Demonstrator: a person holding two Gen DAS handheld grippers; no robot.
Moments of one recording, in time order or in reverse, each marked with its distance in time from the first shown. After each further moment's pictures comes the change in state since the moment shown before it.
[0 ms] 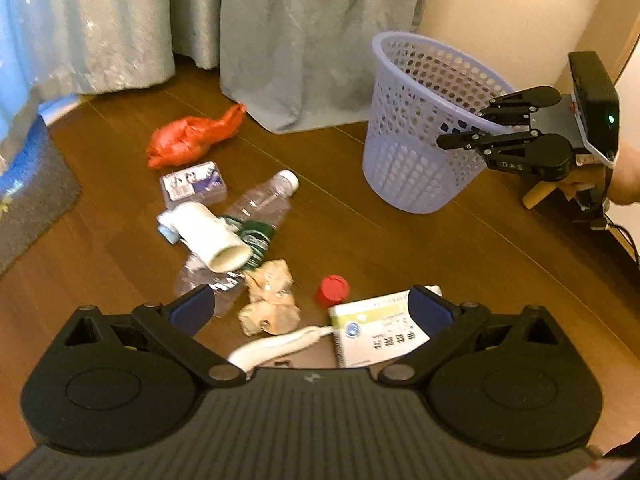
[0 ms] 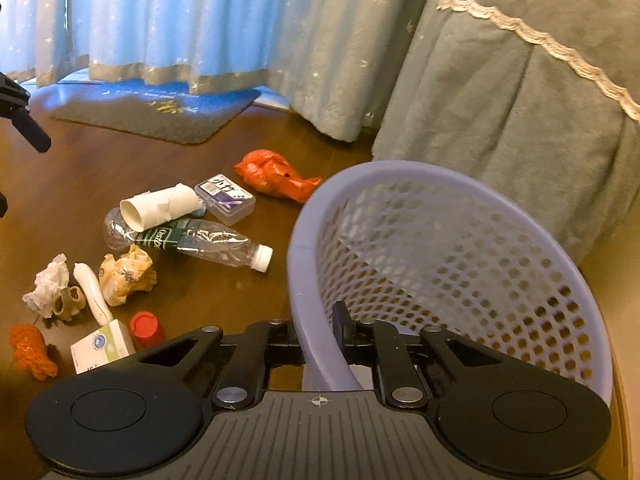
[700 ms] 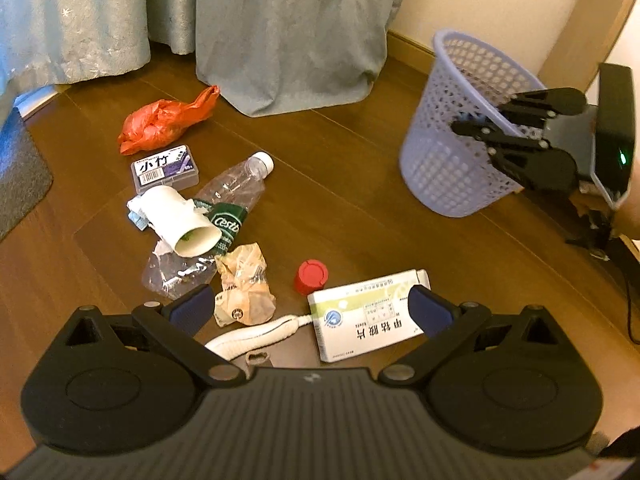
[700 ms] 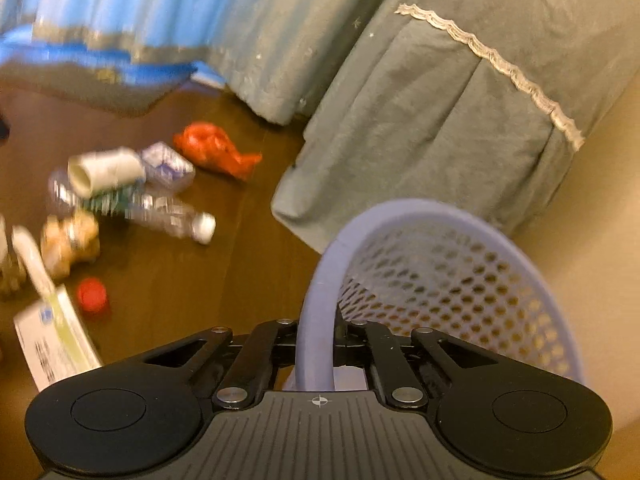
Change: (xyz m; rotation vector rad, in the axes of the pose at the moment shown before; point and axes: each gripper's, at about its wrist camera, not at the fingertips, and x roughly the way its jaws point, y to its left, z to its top) left arm 0.019 -0.008 -0.020 0.030 0.012 -0.049; right arm -0.010 0.059 -0.026 -0.103 0.073 -0.347
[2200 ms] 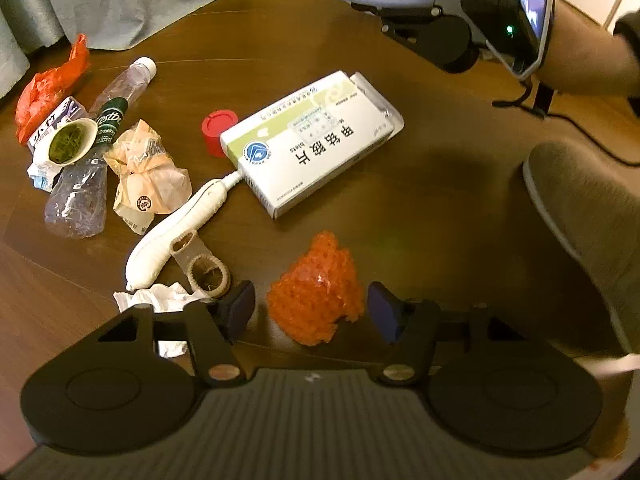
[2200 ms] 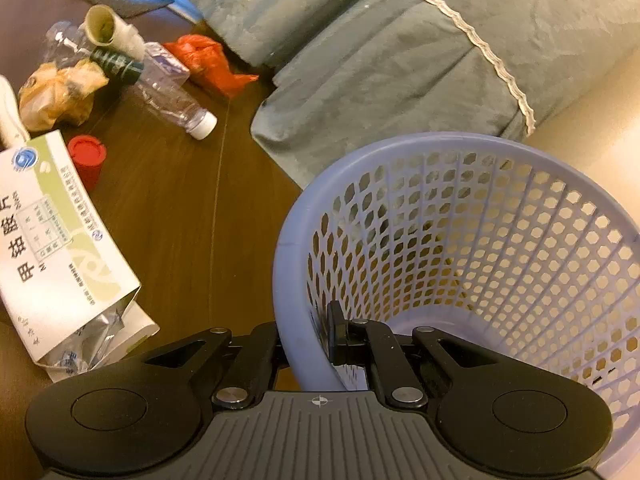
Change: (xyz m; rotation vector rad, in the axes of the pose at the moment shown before) left arm 0.067 -0.034 -0.112 0.445 0.188 -0.057; right arm 0.028 0.112 -0.080 -0.059 0.046 -0.317
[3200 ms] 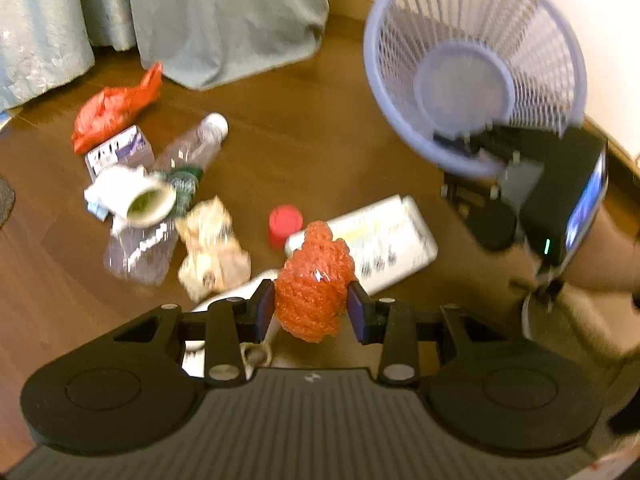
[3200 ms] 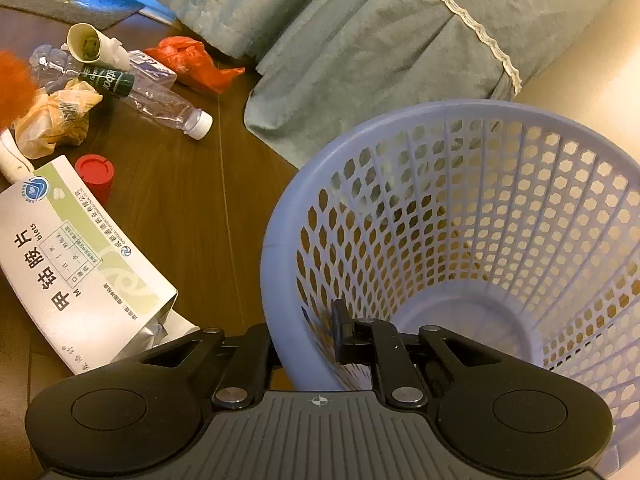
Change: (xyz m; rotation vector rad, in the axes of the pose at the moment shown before) left arm -0.052 0.049 0.055 -0.276 -0.158 0.015; right arm -0.013 0.002 0.009 0.152 0.075 0.003
